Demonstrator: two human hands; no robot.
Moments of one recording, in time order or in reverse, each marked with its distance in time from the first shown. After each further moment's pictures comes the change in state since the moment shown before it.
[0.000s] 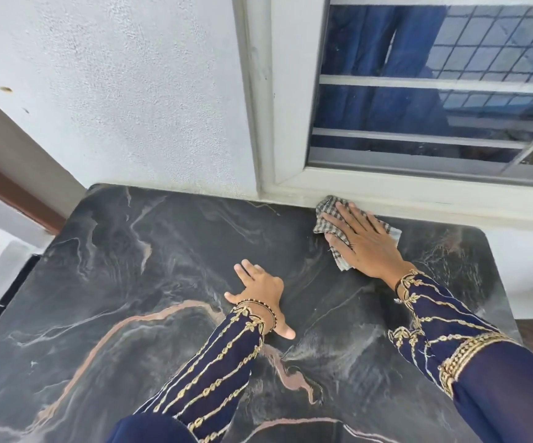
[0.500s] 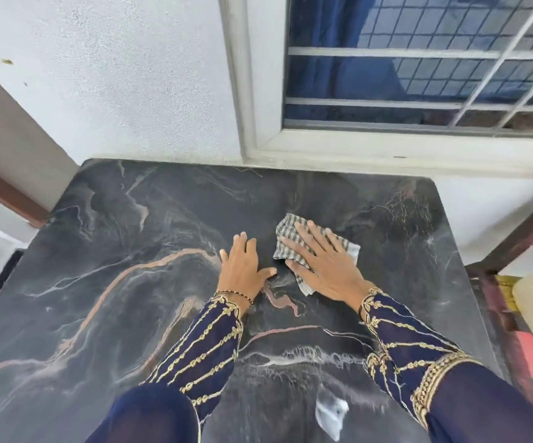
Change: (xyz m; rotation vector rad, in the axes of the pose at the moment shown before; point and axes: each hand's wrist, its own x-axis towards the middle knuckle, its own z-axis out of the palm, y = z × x) left_hand -0.055 -0.017 0.079 -0.498 0.535 0.185; right_hand -0.142 -0.094 0.040 -0.098 0.038 -0.091
